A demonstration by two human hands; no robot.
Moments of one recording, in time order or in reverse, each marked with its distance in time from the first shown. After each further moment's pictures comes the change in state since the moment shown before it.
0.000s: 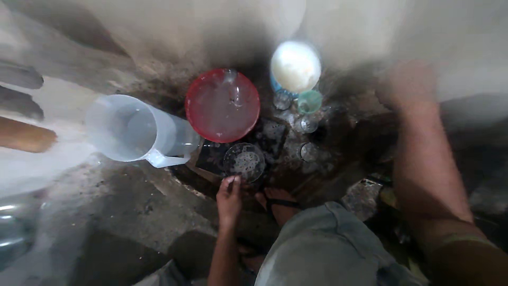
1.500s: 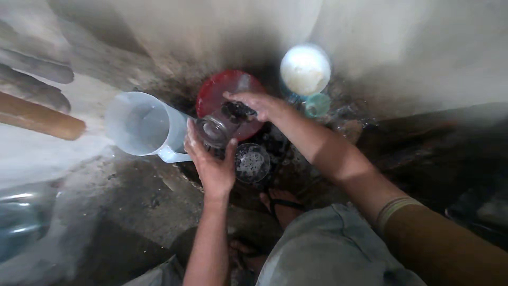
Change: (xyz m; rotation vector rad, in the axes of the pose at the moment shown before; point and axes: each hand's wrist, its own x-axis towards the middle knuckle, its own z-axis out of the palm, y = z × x) left_hand 0.034 0.108 -0.010 0.381 0.226 0.513; right_hand -0.032 -0.286 0.089 1.283 -1.108 -0.237
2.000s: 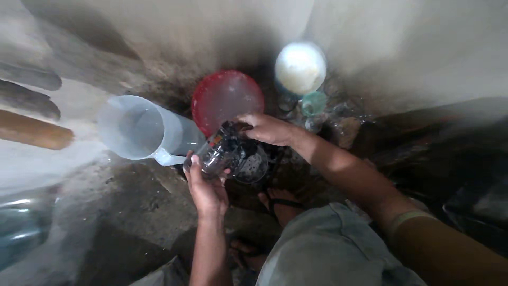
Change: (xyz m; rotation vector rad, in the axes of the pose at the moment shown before) left_hand -0.026 -0.015 -0.006 -0.844 0.110 -0.511; right_hand -0.080 0.040 0.002 -0.394 -0.213 -0.457
